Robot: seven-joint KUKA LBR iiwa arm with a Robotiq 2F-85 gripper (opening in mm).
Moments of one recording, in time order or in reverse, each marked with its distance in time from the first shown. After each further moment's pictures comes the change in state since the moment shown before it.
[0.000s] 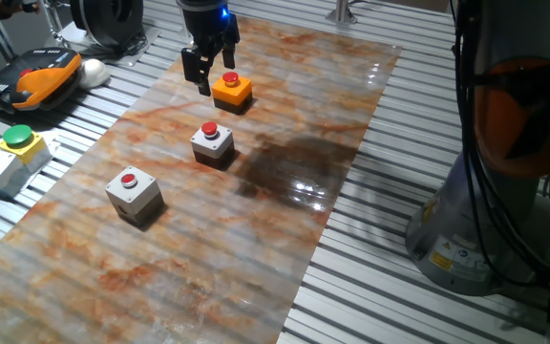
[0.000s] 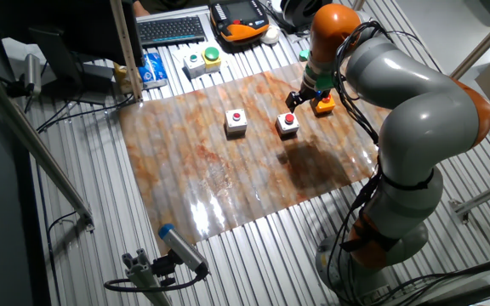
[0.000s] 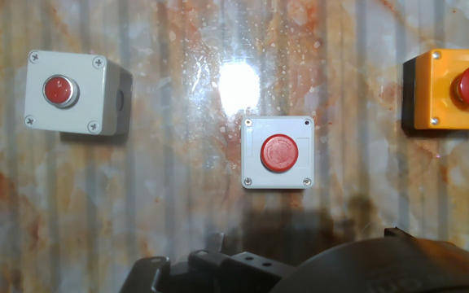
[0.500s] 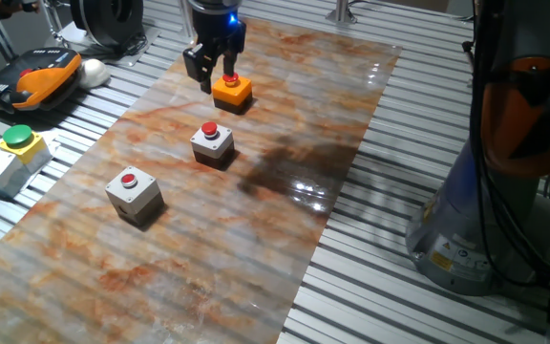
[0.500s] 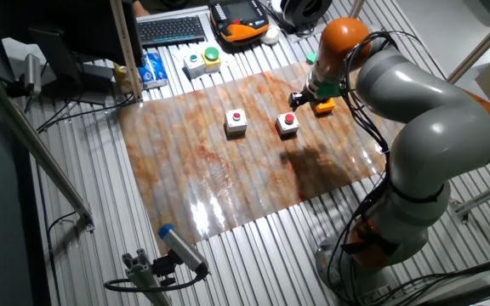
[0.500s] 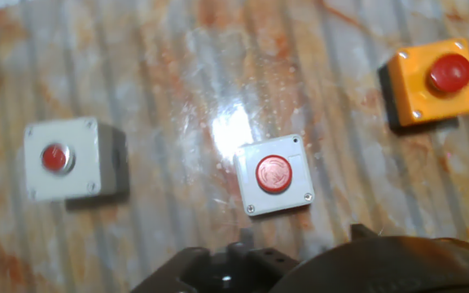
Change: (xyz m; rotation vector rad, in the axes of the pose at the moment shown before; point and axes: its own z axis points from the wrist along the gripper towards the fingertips) arm -0.001 0.000 -0.003 -0.016 -0.134 0.237
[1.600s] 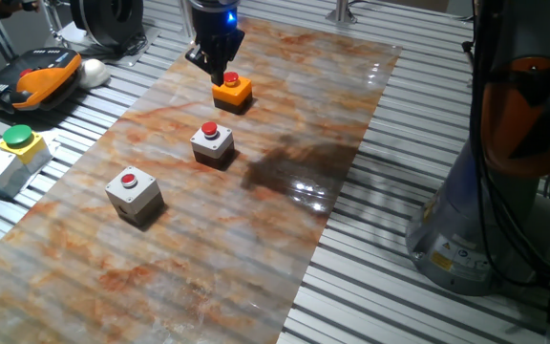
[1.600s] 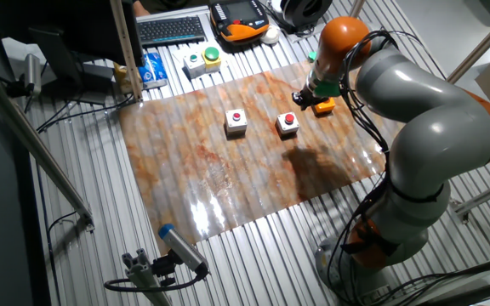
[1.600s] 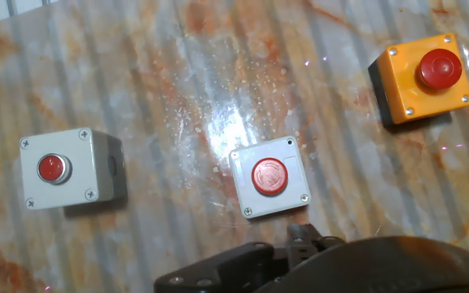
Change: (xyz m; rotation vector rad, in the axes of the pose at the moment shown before) arm -0.002 -0.004 -0.003 0.000 0.005 0.003
